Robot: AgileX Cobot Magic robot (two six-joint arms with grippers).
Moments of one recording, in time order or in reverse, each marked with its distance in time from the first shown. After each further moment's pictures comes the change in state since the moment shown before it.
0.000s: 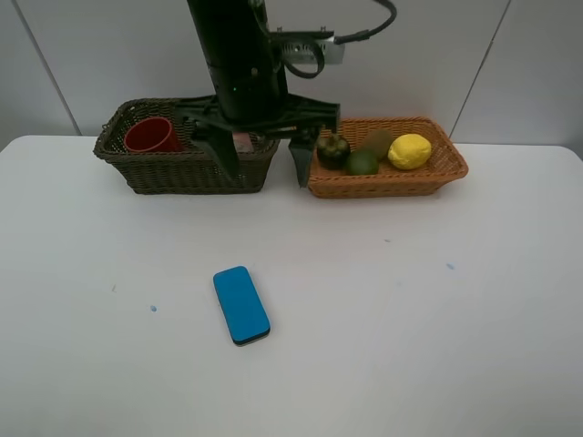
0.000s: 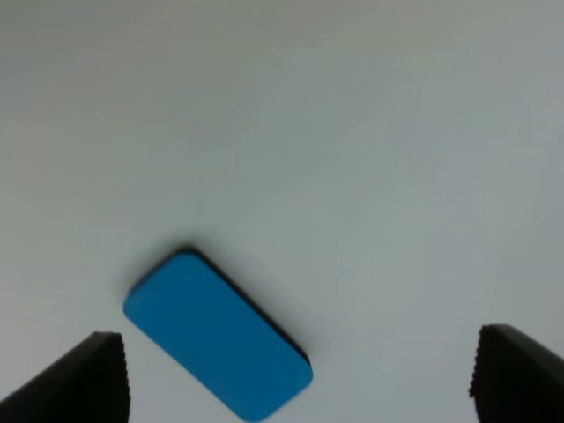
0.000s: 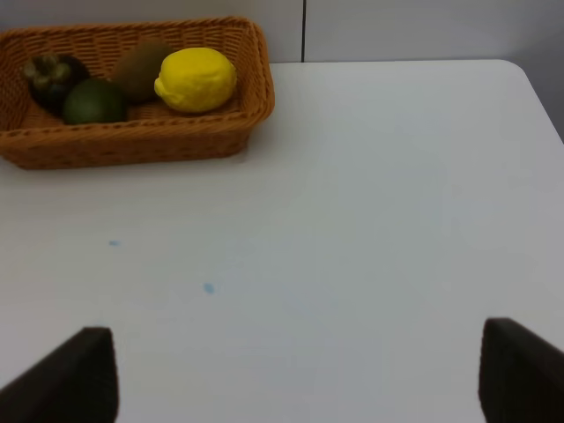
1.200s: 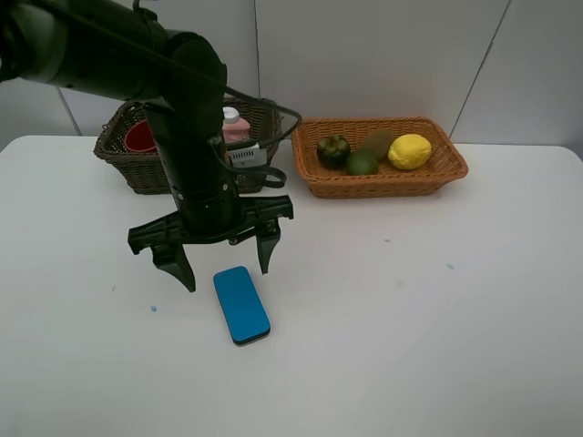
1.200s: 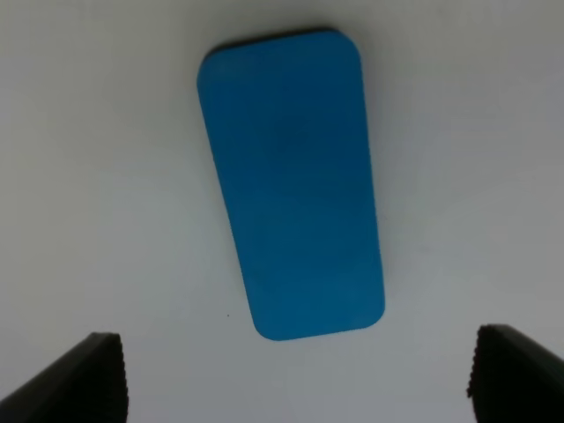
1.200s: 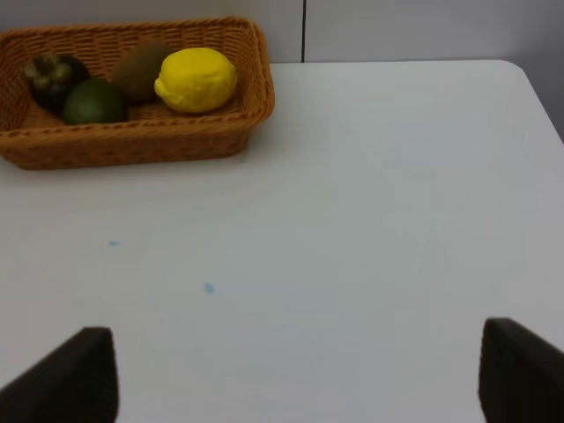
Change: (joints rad) left arm 0.000 -0.075 0.479 -0.070 -0.263 -0.409; right arm 0.000 0.000 0.000 0.000 0.000 0.000
